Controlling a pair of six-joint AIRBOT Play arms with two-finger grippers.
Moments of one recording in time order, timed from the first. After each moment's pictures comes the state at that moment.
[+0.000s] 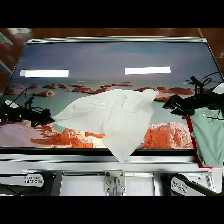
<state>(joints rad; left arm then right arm) 0.38 -1.54 0.94 1.07 -1.05 -1.31 -0.28 -1.30 1.12 -1.03 1.34 1.41</state>
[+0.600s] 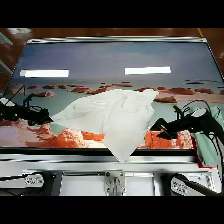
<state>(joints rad) 0.38 -1.46 0.95 1.07 -1.14 -1.25 -0.24 -1.30 0.69 -0.92 1.23 1.39</state>
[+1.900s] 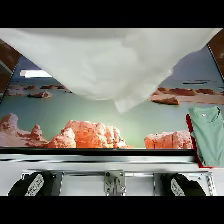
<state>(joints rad) 0.38 -0.81 1.80 0.74 -0.97 -1.19 -0.14 -0.86 1.73 -0.84 0.96 1.14</state>
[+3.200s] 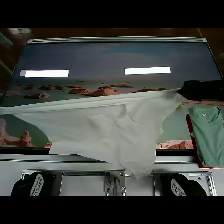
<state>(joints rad) 0.38 -0.54 1.24 1.30 -1.49 -1.44 -0.13 -0.96 1.31 -1.20 1.35 1.47</state>
